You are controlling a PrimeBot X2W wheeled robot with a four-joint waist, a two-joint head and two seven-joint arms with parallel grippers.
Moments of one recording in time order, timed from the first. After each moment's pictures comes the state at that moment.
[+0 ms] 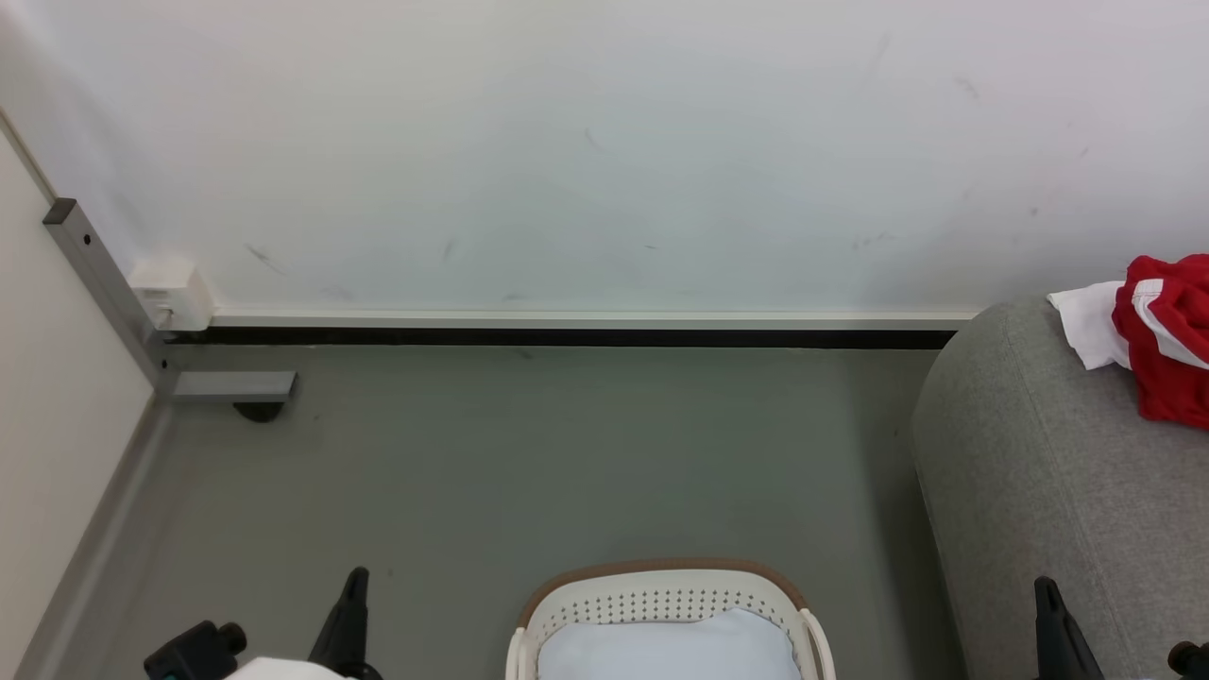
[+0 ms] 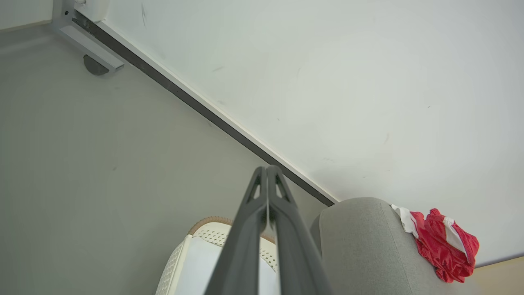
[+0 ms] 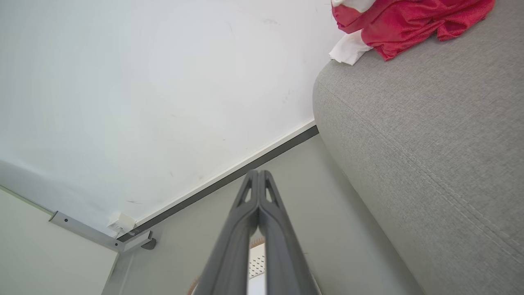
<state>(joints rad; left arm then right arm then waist) -0.10 0.09 -0.07 0.41 -0.79 -0.13 -0.11 -0.04 -0.04 -0.05 0.38 0.70 0.13 -0.11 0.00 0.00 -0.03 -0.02</state>
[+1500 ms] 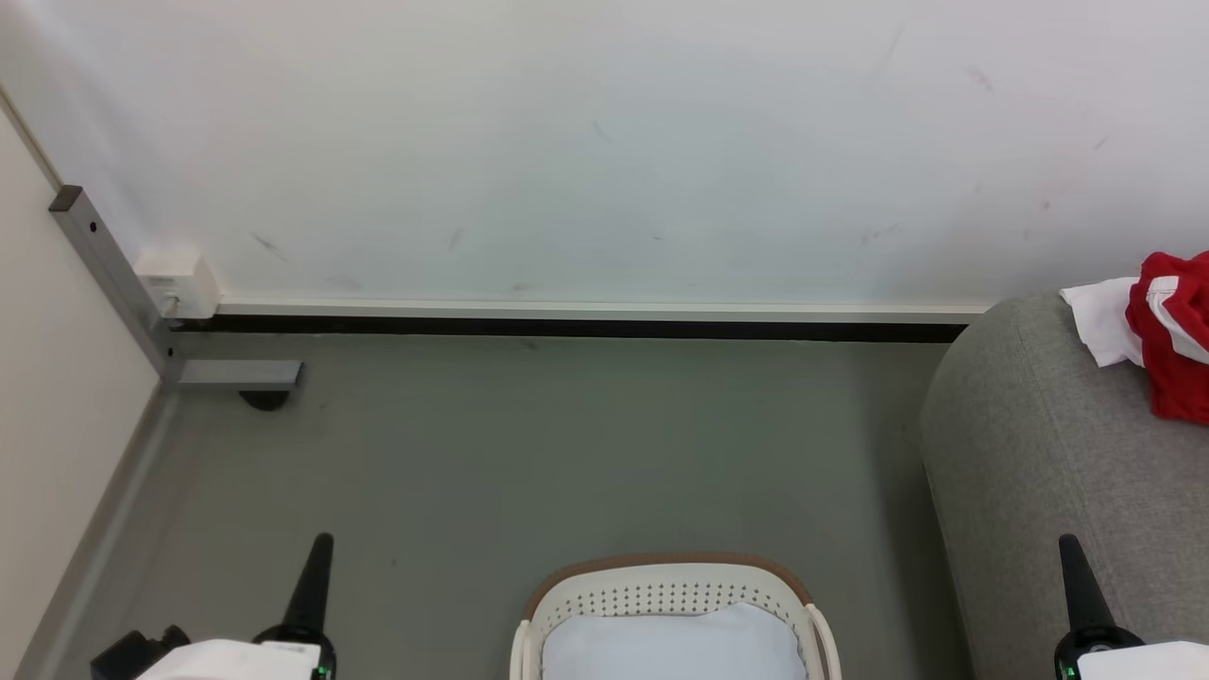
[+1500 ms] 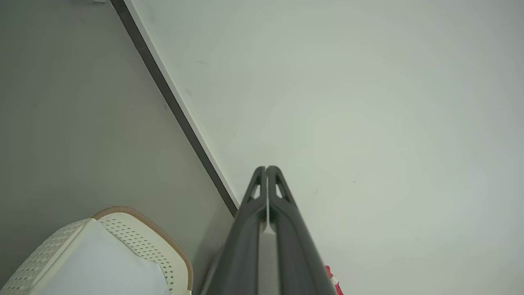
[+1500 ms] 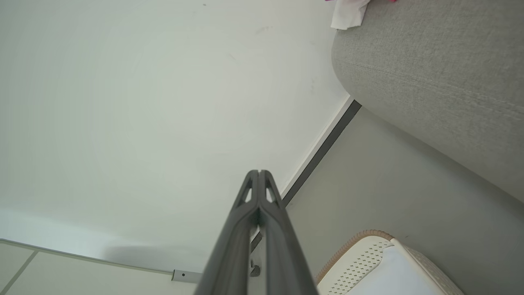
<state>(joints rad) -0.10 0.07 0.04 0.32 -1.27 -0.13 0.02 -0.08 -0.04 -0.09 0.30 1.23 0.13 0.02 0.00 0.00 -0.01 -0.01</state>
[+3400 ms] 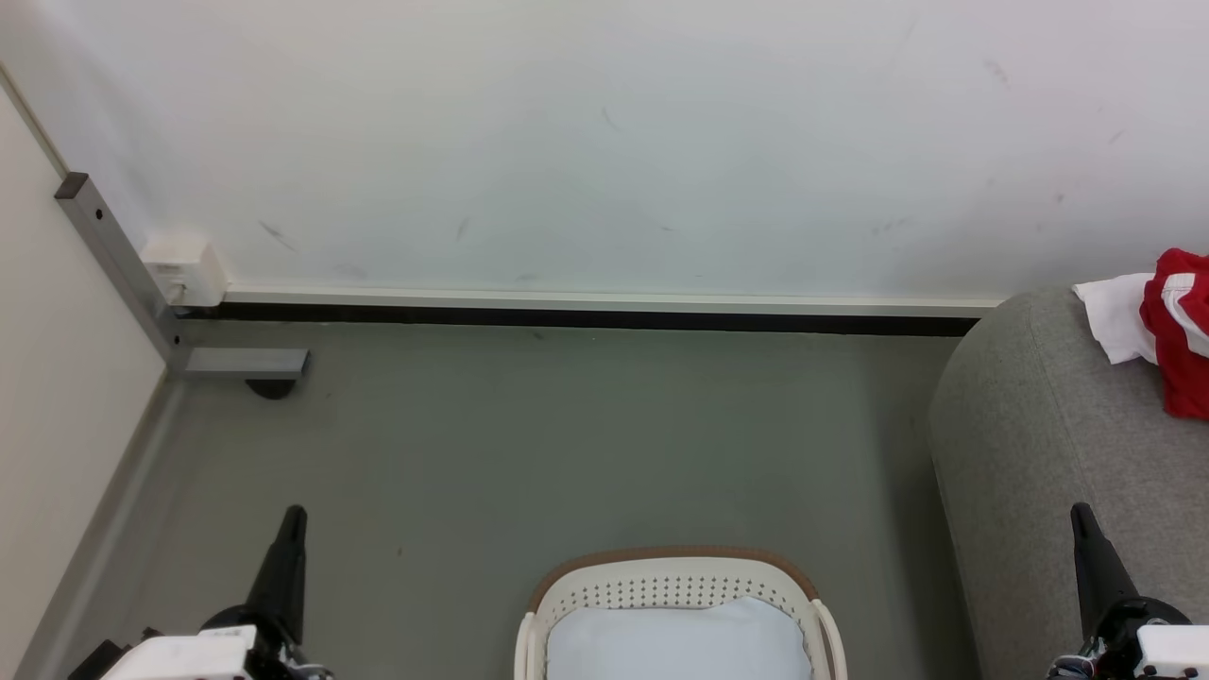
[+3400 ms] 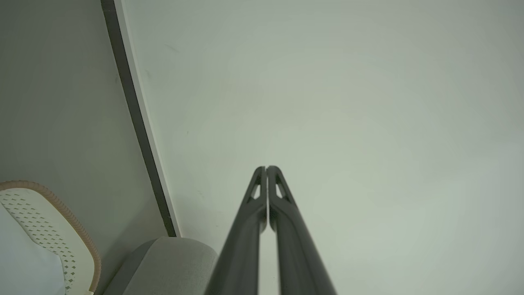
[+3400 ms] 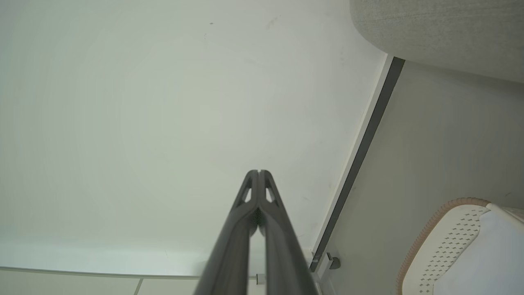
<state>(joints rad) -0.10 0.05 0.12 0.25 -1.61 -0.13 0.11 -0.10 -0.05 -0.11 0.25 1.61 0.13 0.11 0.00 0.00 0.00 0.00</state>
